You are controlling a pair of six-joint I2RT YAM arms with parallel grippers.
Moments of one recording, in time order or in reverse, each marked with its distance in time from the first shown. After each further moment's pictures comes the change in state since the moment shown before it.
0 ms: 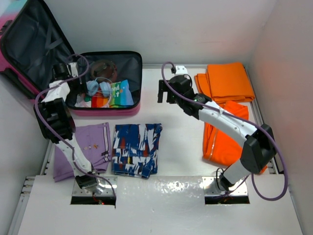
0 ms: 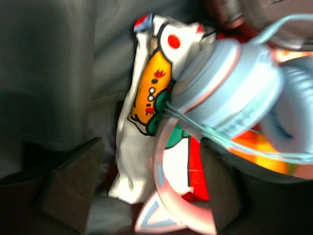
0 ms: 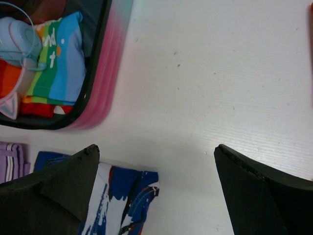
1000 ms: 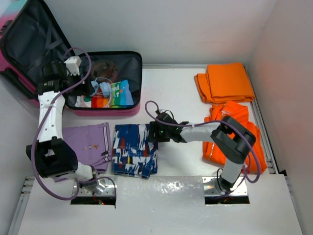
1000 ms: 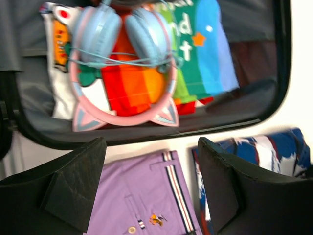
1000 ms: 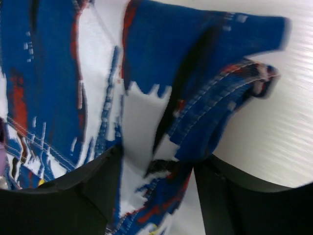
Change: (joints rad) left arm -0.044 -0.541 -0.133 -0.296 0.259 0.024; right arm 0.185 0.196 -0.414 0.271 -0.361 0.325
